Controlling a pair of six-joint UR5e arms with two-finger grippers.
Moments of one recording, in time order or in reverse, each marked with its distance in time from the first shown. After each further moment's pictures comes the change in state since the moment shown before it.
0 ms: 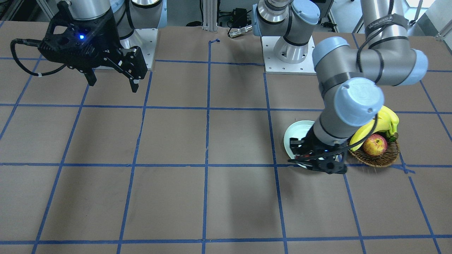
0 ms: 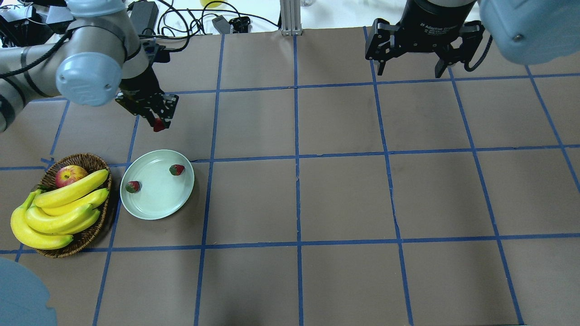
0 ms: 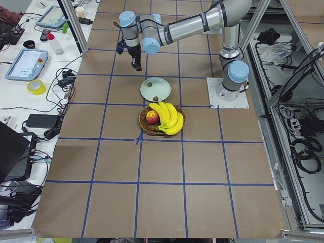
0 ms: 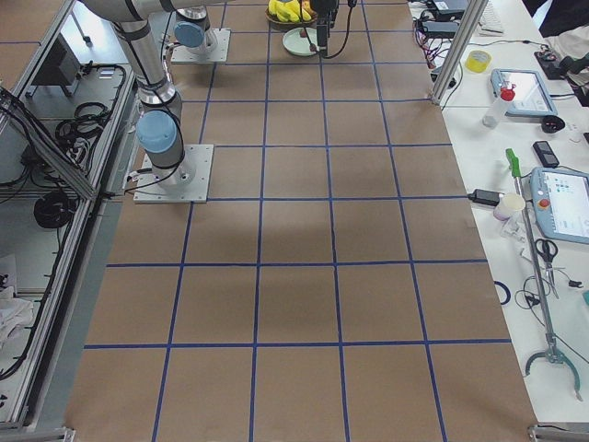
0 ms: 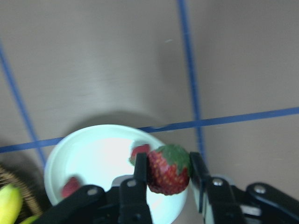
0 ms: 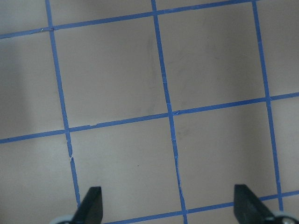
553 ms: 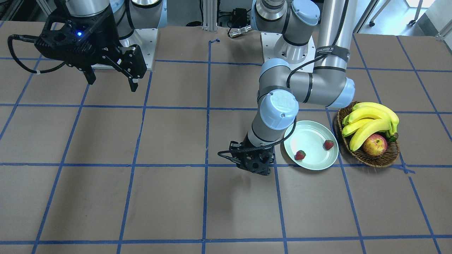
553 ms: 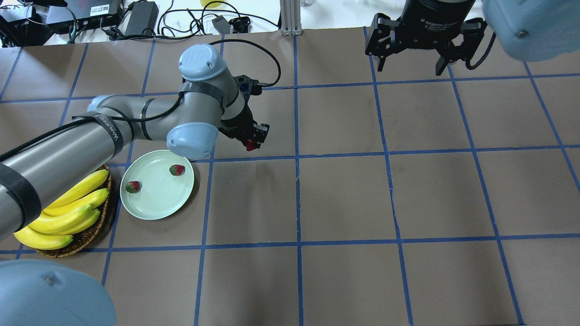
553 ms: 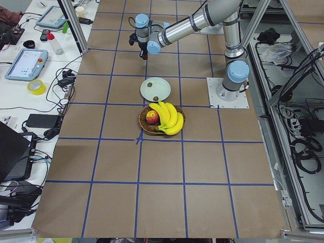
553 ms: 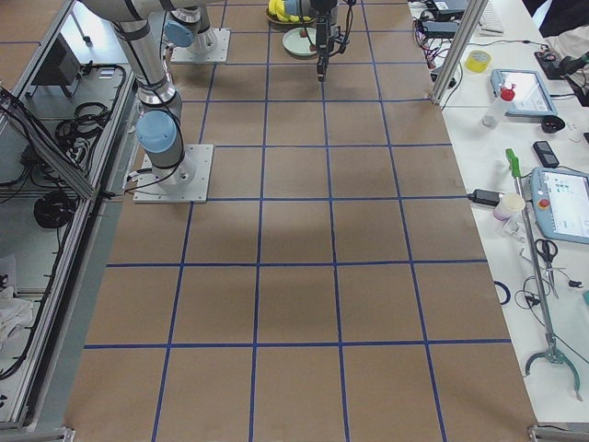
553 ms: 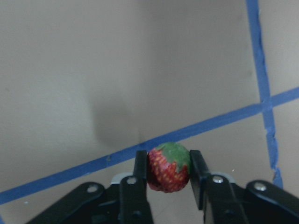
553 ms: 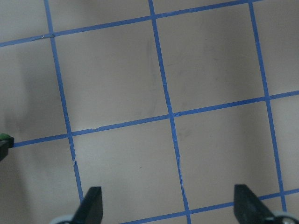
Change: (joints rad) left arm -0.275 -0.091 -0.087 0.307 -0.198 -0.143; right arm 0.001 0.000 -0.011 0.003 0.001 0.033
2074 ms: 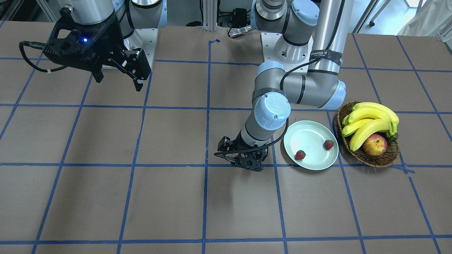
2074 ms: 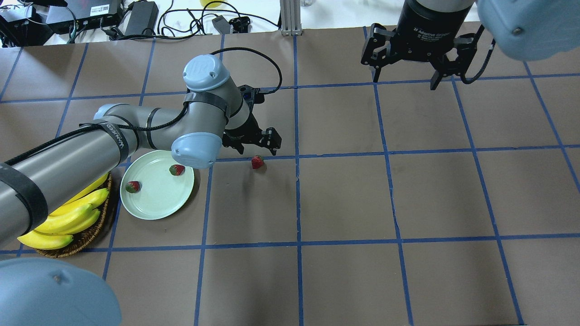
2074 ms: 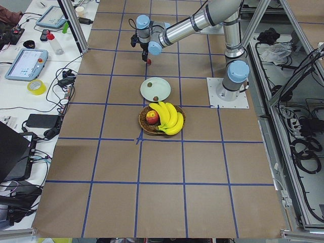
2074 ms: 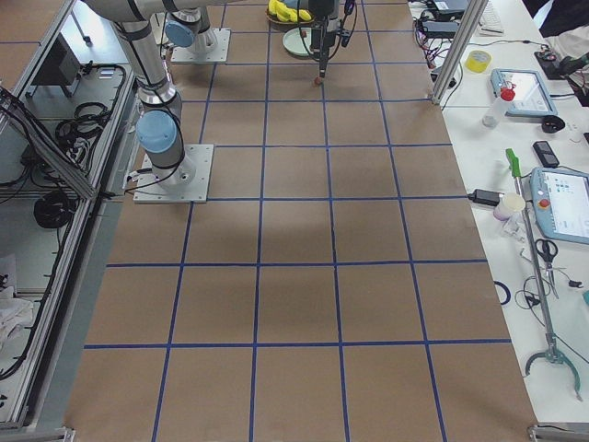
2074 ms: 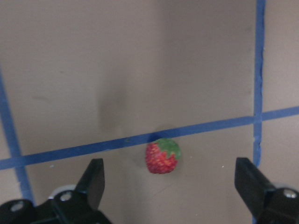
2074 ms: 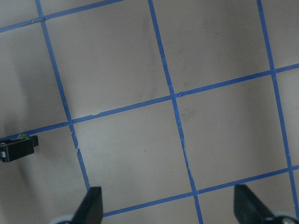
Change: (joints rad) left arm -0.048 -0.034 -0.106 0.126 -0.069 -0.080; right arm 0.001 0.007 -0.002 0.059 0.020 0.065
